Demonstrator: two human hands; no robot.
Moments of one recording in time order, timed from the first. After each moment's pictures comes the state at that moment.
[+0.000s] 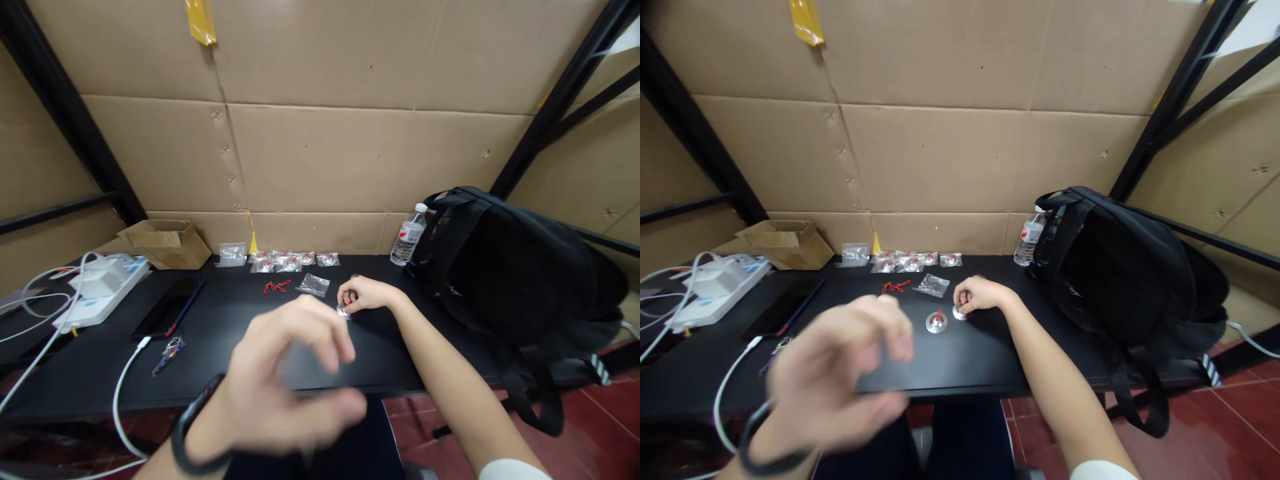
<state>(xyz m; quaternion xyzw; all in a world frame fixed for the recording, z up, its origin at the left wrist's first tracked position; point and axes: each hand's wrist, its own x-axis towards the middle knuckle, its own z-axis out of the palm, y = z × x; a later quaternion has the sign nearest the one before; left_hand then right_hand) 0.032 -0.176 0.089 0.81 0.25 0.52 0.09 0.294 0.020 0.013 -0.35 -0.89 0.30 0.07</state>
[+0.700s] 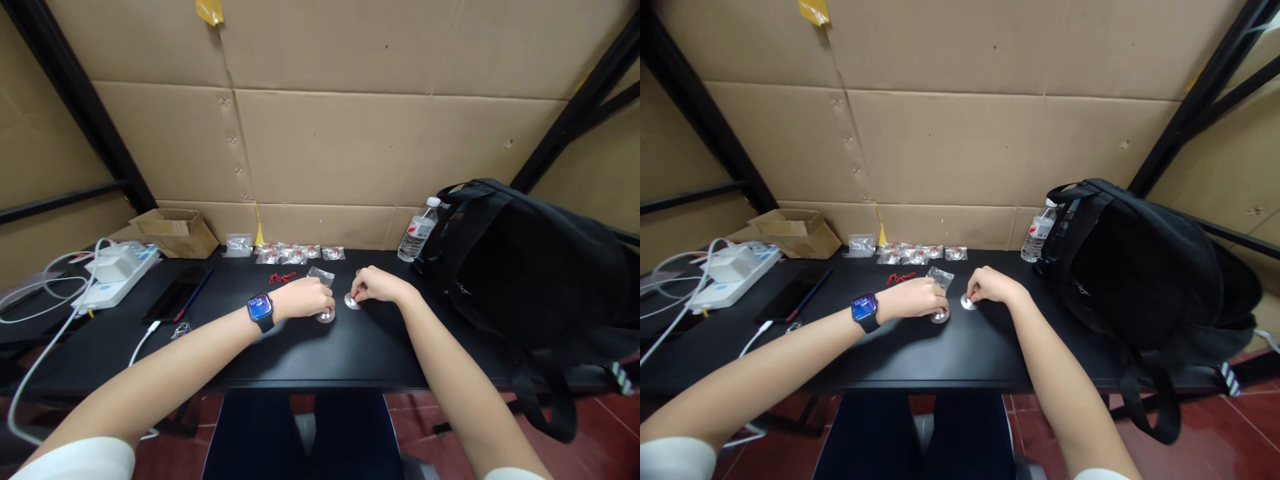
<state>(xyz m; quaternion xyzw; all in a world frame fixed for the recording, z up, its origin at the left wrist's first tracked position) 0.041 -0.022 0.014 0.98 0.16 0.08 -0.07 0.300 0.018 0.025 -0.40 -0.89 0.21 0.04</state>
